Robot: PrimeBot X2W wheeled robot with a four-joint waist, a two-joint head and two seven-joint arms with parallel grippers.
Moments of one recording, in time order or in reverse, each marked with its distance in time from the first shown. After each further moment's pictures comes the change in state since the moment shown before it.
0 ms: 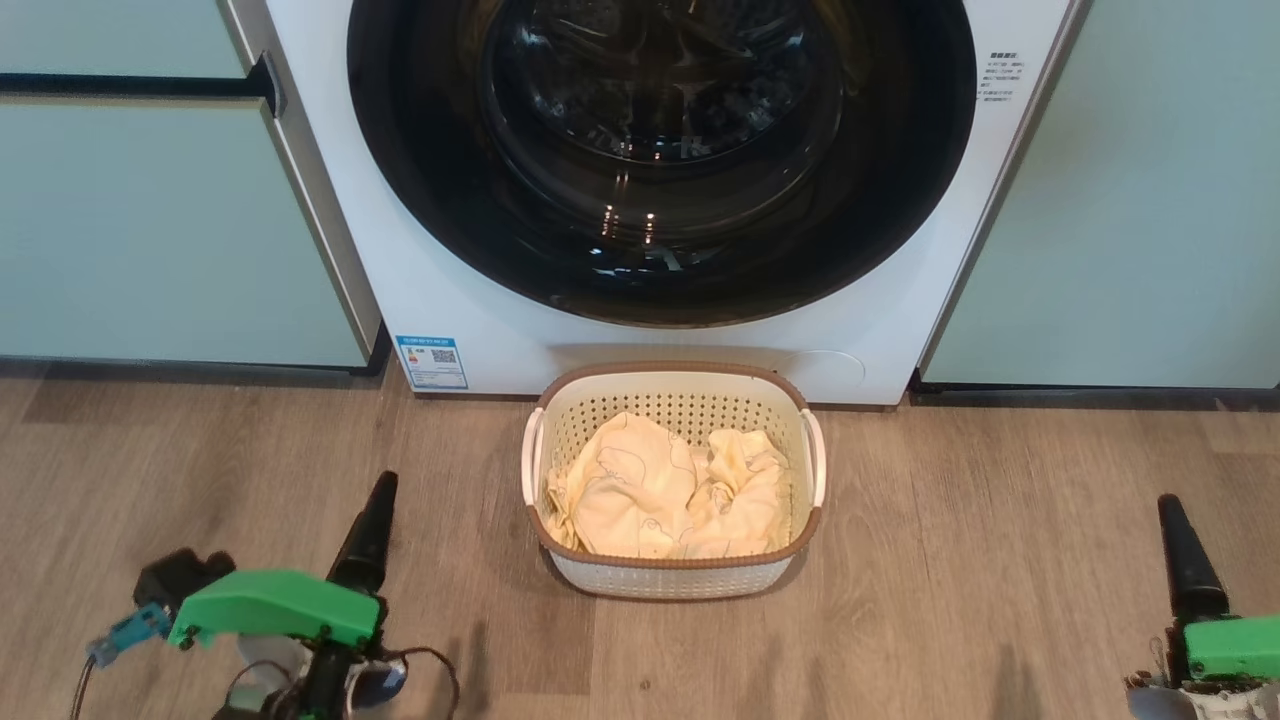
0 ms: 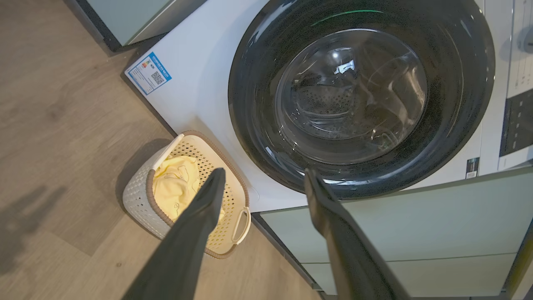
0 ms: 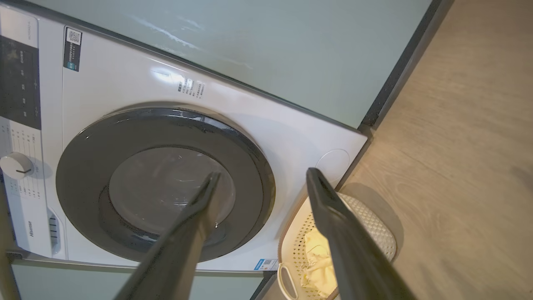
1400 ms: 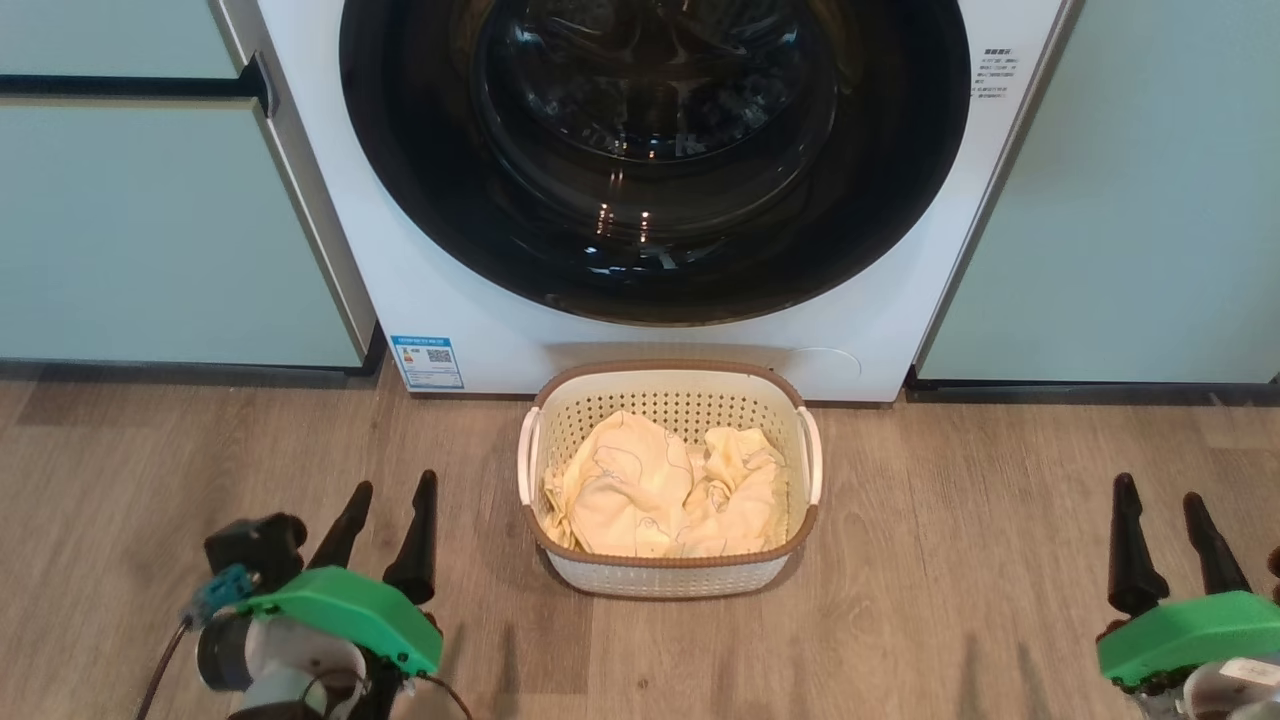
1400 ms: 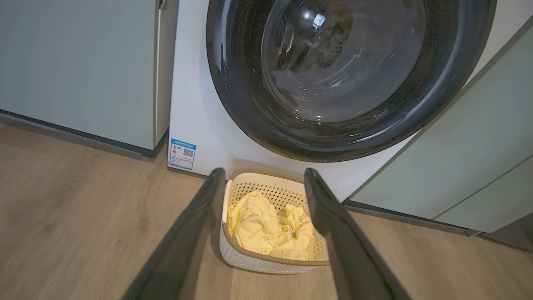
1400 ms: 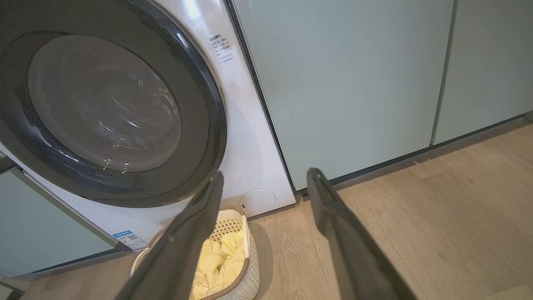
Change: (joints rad) left arm -0.004 0.040 -0.101 -0.018 0.654 0.043 -0.118; right arm -0.011 0.012 0.019 -0.032 -0.831 0.000 -0.117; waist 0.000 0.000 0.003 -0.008
